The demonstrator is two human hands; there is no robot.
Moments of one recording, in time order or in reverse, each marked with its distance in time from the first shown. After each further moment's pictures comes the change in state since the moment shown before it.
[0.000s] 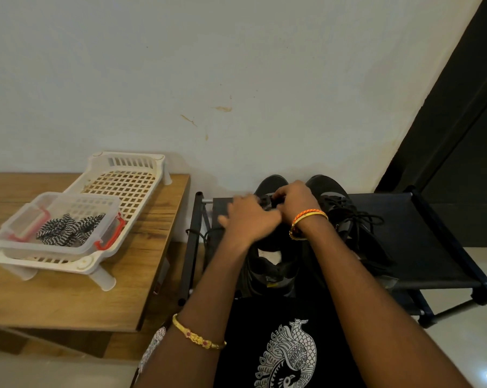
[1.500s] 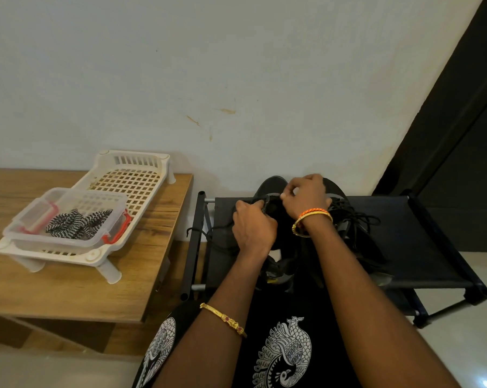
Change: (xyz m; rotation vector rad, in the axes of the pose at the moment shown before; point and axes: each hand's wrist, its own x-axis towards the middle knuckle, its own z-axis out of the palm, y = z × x) left_hand -0.003 -0.005 0.033 -0.065 0.218 0.027; right_hand -0.008 0.001 -0.006 0.100 0.237 0.175
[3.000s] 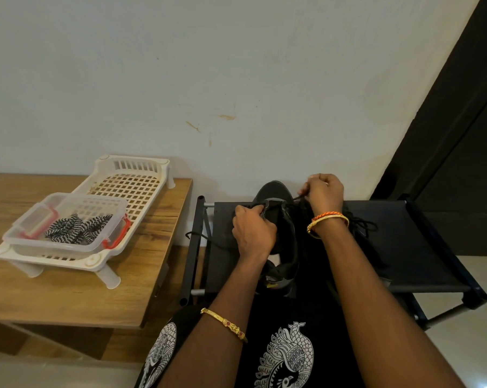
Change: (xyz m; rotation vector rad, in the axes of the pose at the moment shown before) left_hand 0.000 -0.001 0.003 -0.088 0.014 -0.008; right_hand 0.000 -0.002 -0.020 0.891 0.196 0.255
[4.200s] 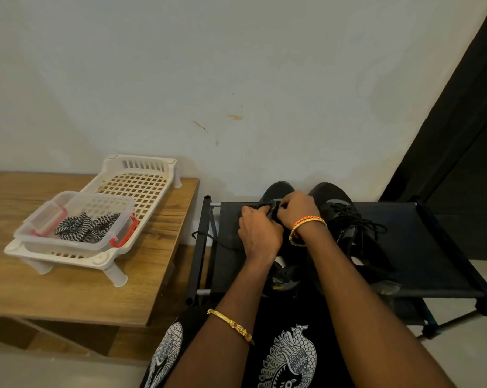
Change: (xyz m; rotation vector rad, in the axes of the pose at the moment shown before) left_hand 0.000 0.000 0.000 0.012 0.001 0.016; right_hand -0.006 0.023 0.027 -1.022 -0.375 -0.244
